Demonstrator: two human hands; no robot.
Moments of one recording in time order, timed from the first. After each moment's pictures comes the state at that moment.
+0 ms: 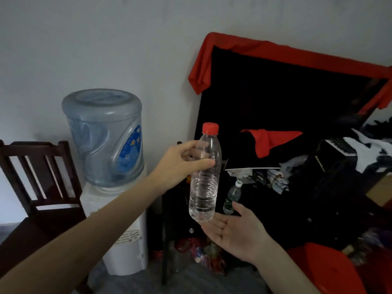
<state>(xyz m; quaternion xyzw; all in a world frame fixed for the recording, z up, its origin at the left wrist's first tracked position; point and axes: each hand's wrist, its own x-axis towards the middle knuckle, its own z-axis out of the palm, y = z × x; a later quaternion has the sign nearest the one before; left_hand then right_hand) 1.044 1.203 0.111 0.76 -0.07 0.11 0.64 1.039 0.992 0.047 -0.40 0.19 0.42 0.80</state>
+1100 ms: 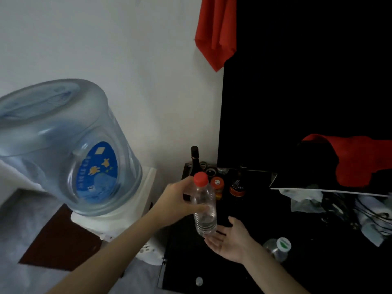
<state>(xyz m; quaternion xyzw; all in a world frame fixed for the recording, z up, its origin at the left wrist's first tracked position) 1.324 1.248 -0.048 0.89 0.11 0.05 0.44 1.400 1.067 -0.143 -0.43 0.30 0.55 0.65</state>
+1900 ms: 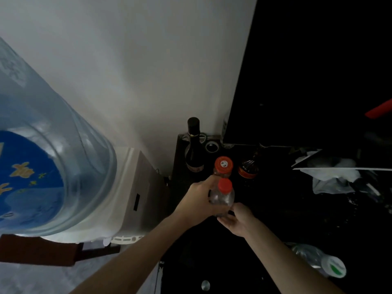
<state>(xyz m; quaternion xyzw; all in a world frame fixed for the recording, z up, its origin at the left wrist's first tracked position) 1.411 1.274 -0.227 0.85 0.10 -0.04 0.52 1.482 1.134 -0.303 -0.51 0.42 0.46 0.59</state>
